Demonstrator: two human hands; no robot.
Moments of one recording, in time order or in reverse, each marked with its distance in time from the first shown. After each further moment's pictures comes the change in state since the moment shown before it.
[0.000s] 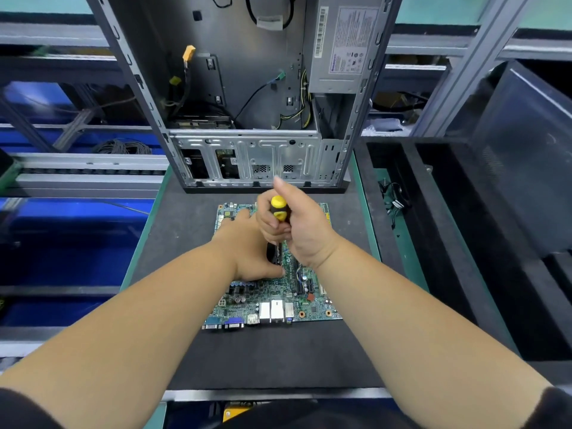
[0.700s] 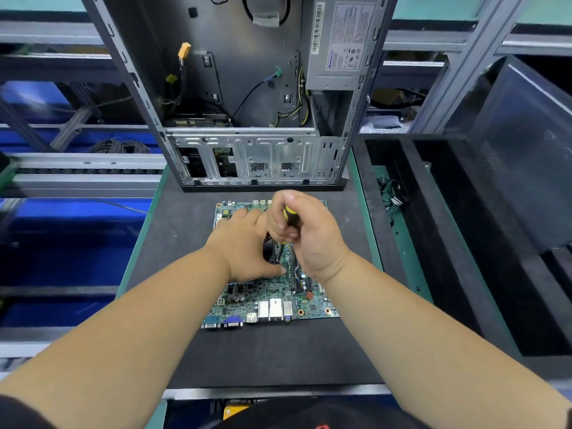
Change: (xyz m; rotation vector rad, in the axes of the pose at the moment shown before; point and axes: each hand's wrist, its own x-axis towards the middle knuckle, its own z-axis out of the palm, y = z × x) left_hand -0.004 -0.003 0.004 -0.043 0.058 0.008; right_hand -0.020 0.008 -0.004 0.019 0.094 -0.139
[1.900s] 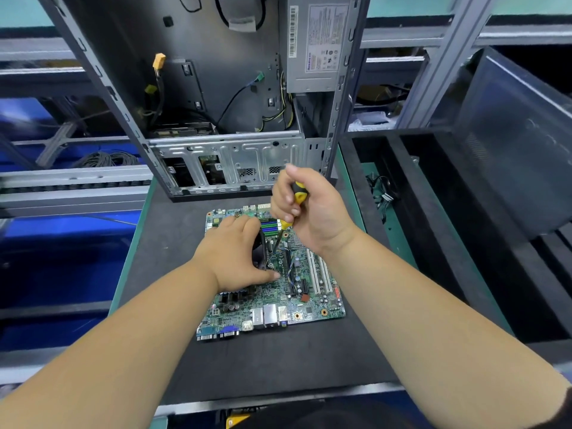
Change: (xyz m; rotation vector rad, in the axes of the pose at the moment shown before) left_hand 0.002 -0.006 0.003 0.017 0.056 0.015; right_hand 0.022 -0.019 -0.024 0.144 0.100 0.025
